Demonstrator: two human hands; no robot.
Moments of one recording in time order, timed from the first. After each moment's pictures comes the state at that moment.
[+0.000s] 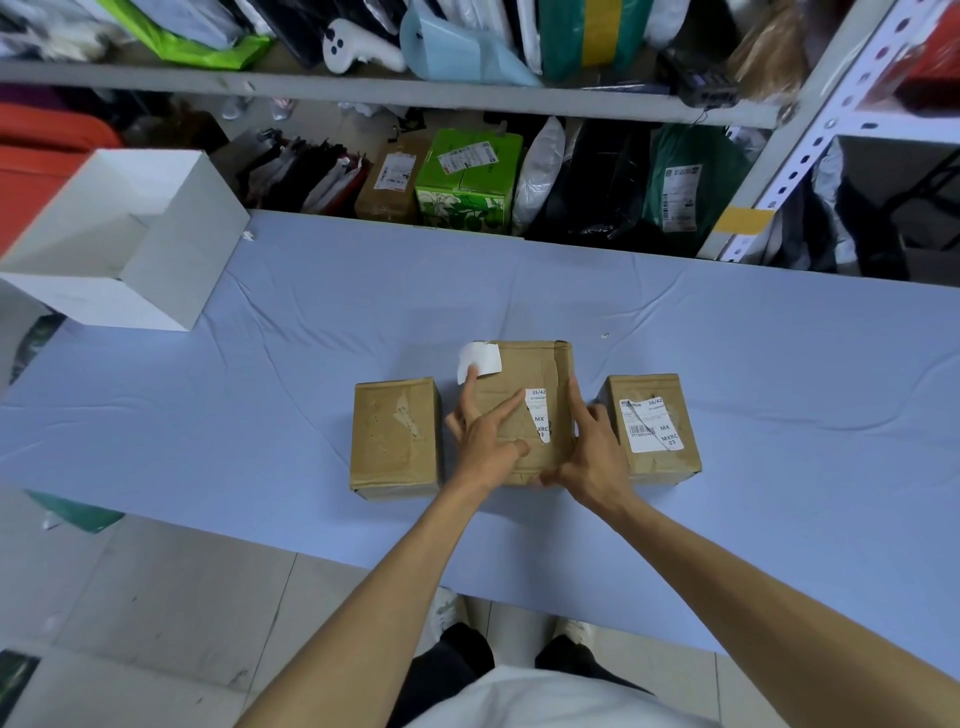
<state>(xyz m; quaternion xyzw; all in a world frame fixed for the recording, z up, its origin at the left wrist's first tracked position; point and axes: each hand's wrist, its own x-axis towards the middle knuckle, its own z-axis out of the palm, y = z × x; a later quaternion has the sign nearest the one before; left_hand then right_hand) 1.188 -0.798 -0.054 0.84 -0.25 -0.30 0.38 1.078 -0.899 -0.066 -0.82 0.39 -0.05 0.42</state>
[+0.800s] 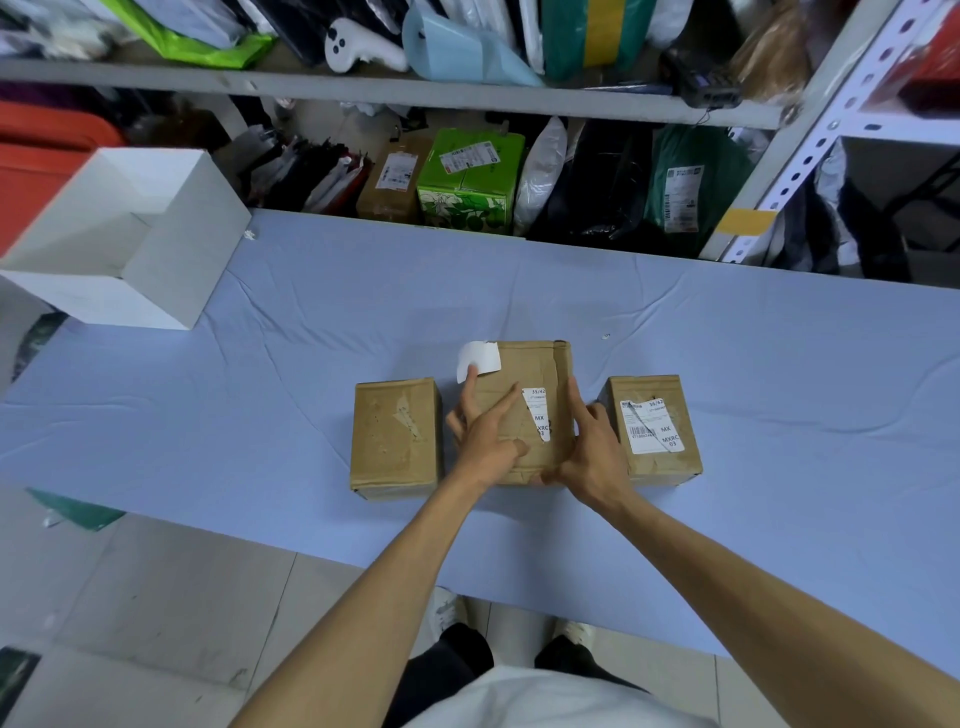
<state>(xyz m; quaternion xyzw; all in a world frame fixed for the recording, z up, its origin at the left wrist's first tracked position) 1.190 -0.801 -0.046 0.84 -0.24 -0.32 0.37 1.080 -0.901 -0.065 -0.82 0.39 -0.04 0.43</state>
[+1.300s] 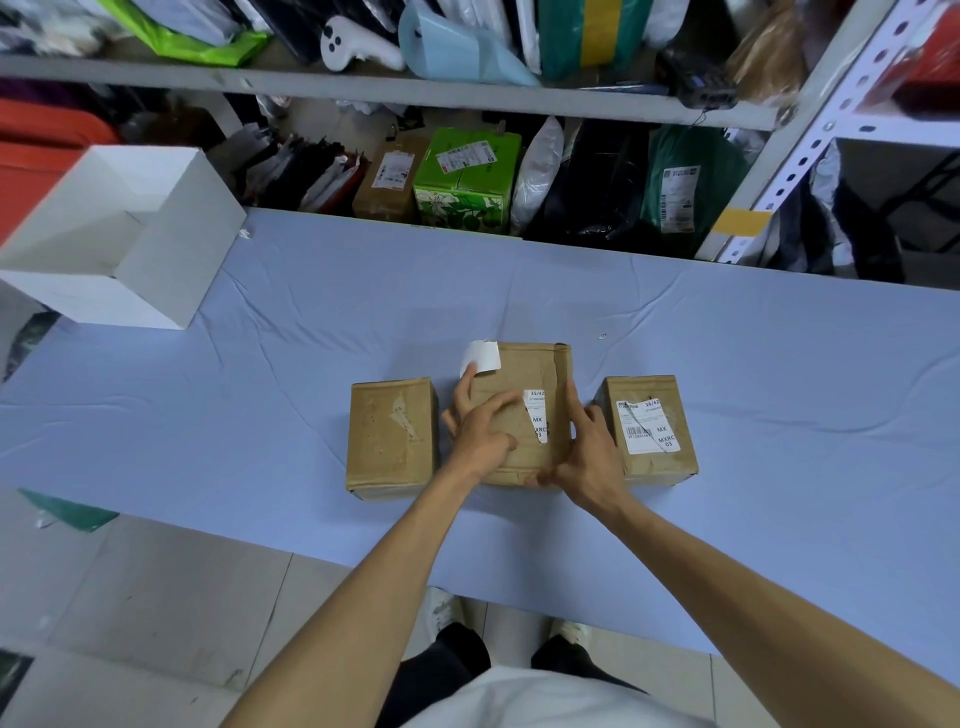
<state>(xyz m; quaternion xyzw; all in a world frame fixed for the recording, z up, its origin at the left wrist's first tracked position) 1.197 -0.803 -0.045 0.84 -0.25 -0.33 0.36 1.080 -0.899 -0.063 -0.81 0.40 -0.03 0.42</state>
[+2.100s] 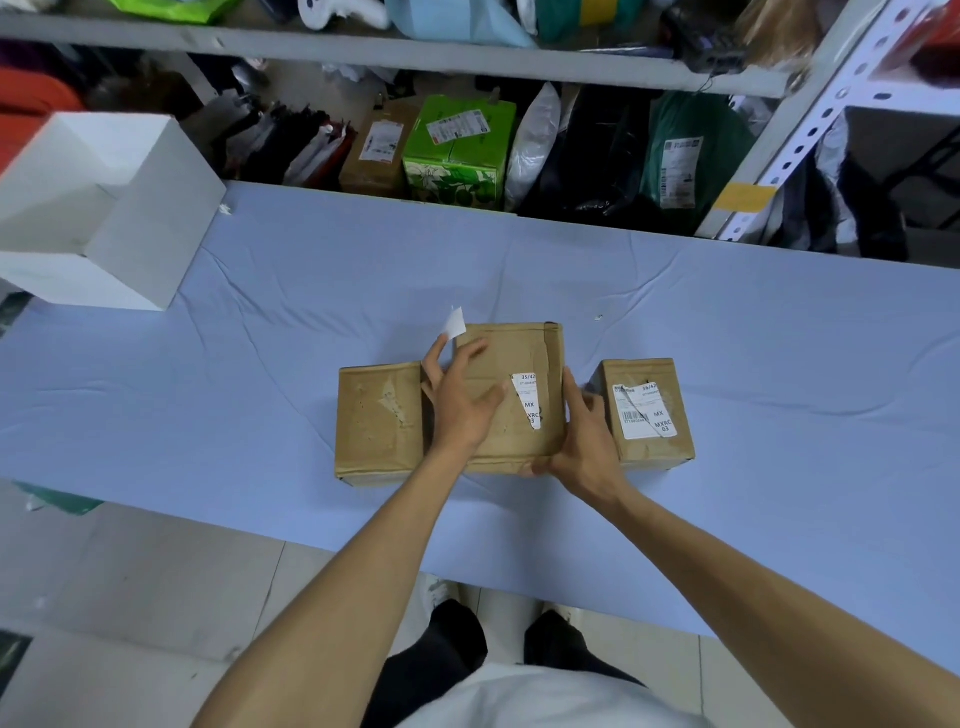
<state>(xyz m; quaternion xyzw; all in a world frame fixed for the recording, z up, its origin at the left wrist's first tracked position) 1.212 -0.812 -0.052 0.82 -0.22 -0.18 0.49 1.076 -0.898 -0.060 -0.80 0.38 -0.06 0.46</state>
